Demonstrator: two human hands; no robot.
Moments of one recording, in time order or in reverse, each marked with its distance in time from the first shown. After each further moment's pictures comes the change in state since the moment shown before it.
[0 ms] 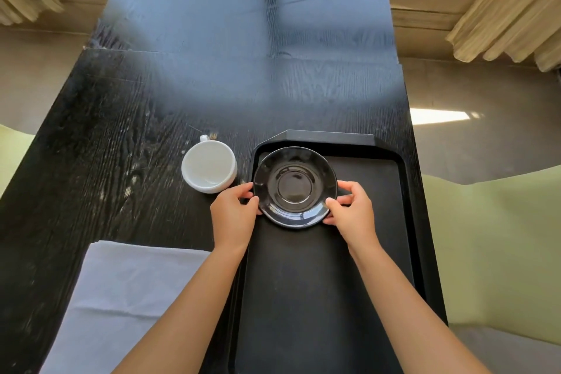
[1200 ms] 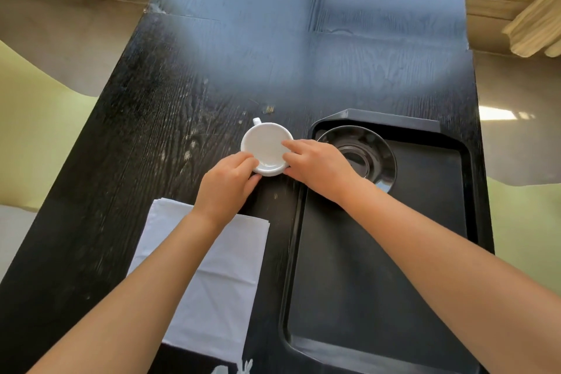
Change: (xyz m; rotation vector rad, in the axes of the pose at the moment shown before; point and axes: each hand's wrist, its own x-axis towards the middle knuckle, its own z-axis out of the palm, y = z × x) left_hand 0.034 -0.066 -0.105 0.643 0.022 0.789; right_hand 0.003 -0.049 0.119 -1.022 -0.396 -1.379
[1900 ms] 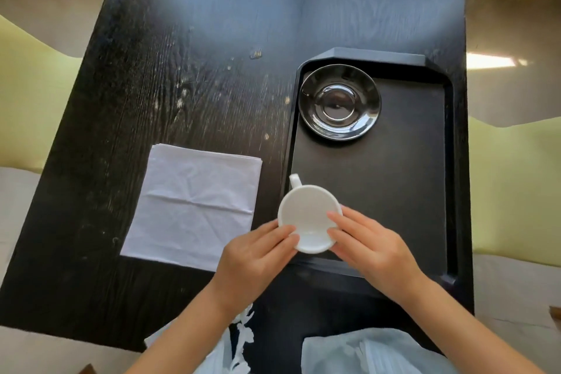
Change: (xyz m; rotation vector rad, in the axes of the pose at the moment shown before) left_hand -0.164 0.121 -0.027 -0.167 0.048 0.282; right_hand -0.220 -0.121 -0.034 0.116 0.216 0.129
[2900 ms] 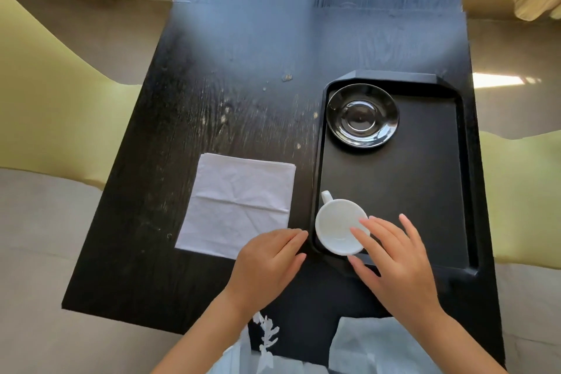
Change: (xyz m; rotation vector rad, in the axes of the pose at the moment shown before) left_hand -0.032 -0.004 -0.048 -0.048 -0.143 -0.123; right_hand -0.002 -0.072 -0.015 -0.137 0.009 0.334
